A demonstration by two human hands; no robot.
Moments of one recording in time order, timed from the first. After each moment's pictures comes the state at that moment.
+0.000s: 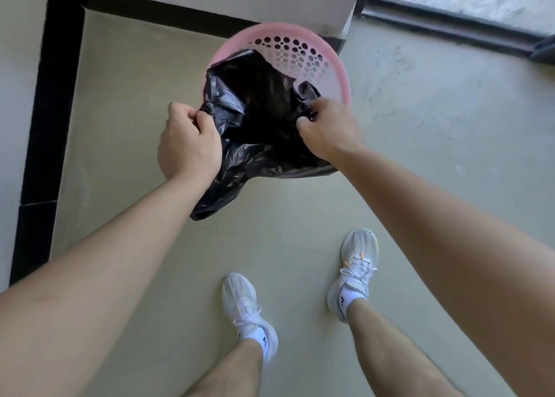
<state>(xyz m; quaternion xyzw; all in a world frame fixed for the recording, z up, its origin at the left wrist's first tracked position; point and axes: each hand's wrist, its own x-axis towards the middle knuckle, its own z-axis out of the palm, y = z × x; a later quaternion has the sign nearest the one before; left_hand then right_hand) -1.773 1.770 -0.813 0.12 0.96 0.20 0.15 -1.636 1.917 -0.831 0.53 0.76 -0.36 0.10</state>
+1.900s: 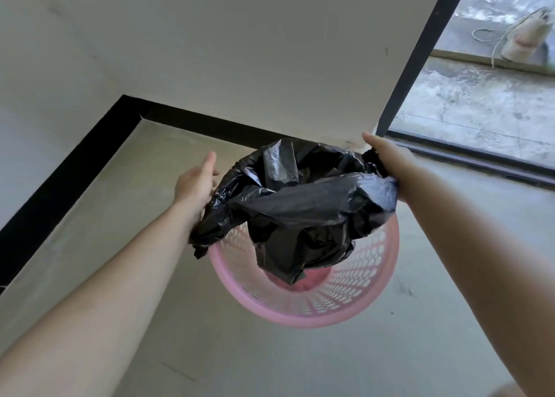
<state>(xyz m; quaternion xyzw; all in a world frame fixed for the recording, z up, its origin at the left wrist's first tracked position) -1.857 1.815 -0.948 0.01 0.85 0.43 0.29 -1.656 2.059 -0.933 0.55 0.51 -0.66 -0.10</state>
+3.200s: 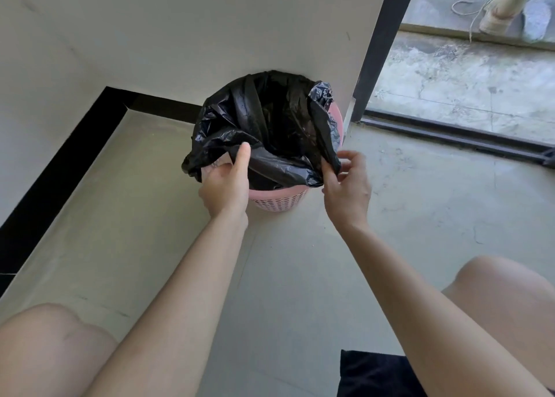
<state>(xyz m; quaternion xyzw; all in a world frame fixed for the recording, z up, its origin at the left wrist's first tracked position) -1.736 1.859 -0.905 -0.10 0.79 0.58 0.20 -1.618 1.967 -0.959 0.50 0.65 -0.47 -0.32</state>
